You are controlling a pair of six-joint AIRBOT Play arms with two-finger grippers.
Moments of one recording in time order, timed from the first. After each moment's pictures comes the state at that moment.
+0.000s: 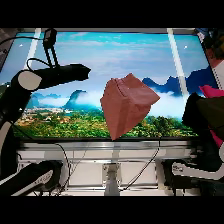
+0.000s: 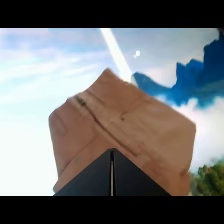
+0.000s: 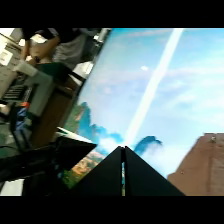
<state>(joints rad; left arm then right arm) -0.30 -1.10 1.17 0.95 -0.73 -1.33 -0.24 -1.40 2.04 -0.59 1.45 1.53</state>
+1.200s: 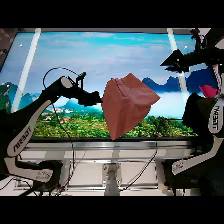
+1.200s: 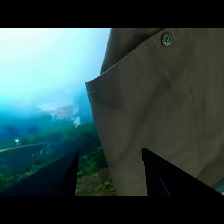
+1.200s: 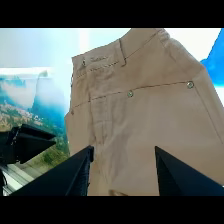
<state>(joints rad) -0.29 -1.59 1.16 0.86 -0.98 -1.49 -0.24 -1.74 1.87 -0.84 1.51 1.44</state>
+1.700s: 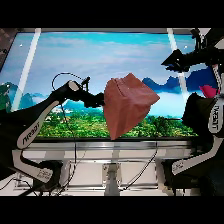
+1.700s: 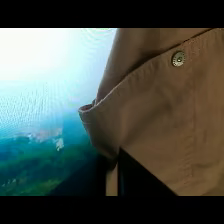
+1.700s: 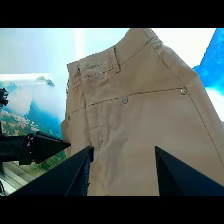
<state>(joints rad) -0.33 -1.68 1.16 0.76 -0.89 -1.50 -0.24 -1.74 1.87 -0.84 1.49 1.44</state>
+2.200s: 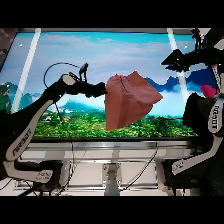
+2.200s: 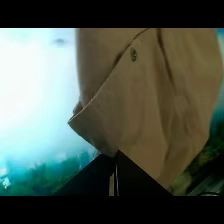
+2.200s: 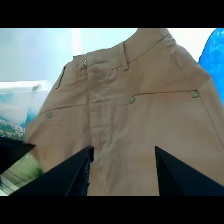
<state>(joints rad) -0.34 -1.52 1.22 0.69 -0.81 -1.40 -0.24 -1.75 1.87 -0.85 1.45 1.44</state>
